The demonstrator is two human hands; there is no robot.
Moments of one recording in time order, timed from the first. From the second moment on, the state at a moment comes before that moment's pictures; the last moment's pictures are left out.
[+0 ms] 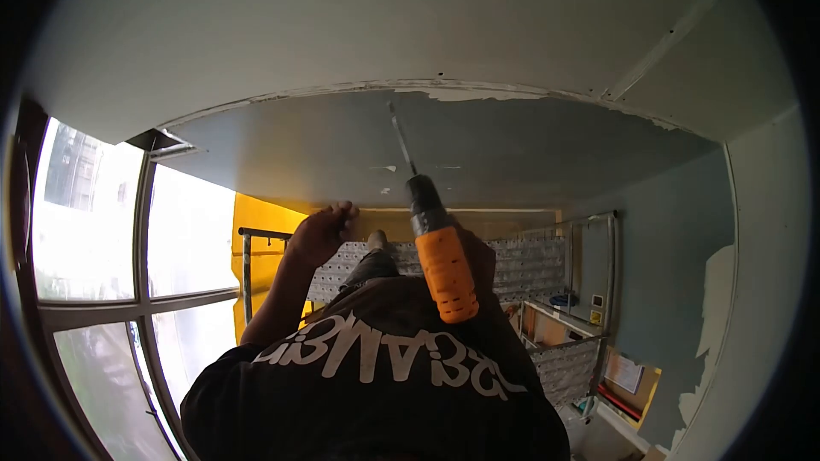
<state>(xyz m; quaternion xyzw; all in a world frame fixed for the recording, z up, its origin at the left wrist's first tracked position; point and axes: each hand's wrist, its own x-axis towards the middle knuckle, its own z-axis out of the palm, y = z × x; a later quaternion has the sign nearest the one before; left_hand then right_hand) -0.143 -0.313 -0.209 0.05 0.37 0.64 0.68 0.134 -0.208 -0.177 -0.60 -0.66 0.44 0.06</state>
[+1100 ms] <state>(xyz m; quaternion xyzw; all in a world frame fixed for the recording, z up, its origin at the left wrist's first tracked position) -0.148 -0.295 -0.175 0.03 0.43 0.69 0.58 0.078 -0.240 -0.256 -0.81 -0.52 0.25 -0.12</state>
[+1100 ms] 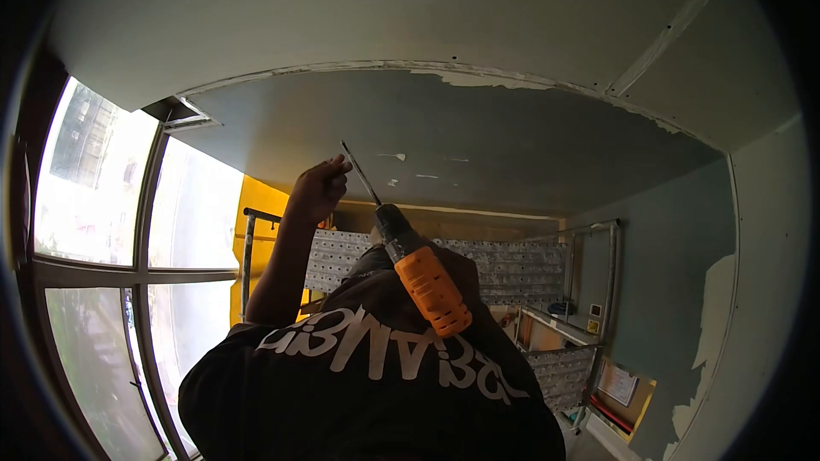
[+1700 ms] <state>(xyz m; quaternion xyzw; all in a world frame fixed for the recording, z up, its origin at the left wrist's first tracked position) -0.207 -0.265 -0.168 0.05 0.31 0.72 0.62 0.023 -0.249 -0.204 -0.84 -0.44 0.23 -0.22</state>
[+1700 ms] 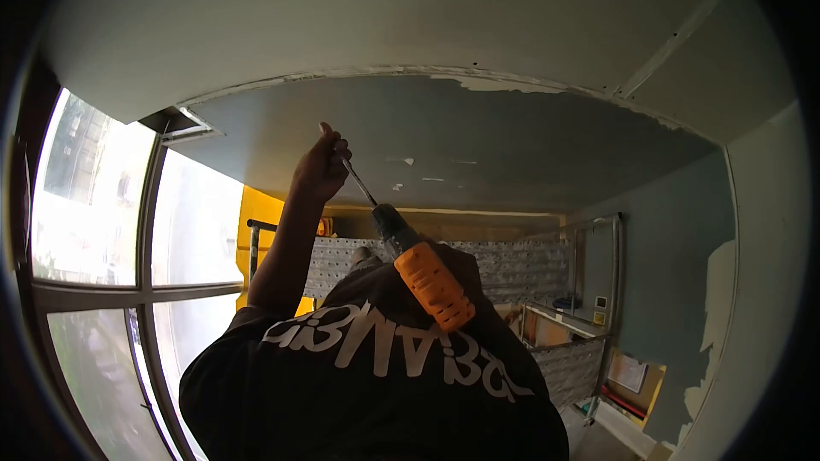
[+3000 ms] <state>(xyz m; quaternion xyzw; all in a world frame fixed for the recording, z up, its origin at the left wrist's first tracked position) -0.349 -0.239 -0.149 0.17 0.31 0.54 0.76 -0.130 -0.296 -0.327 -0.88 -0.06 0.28 -0.39</state>
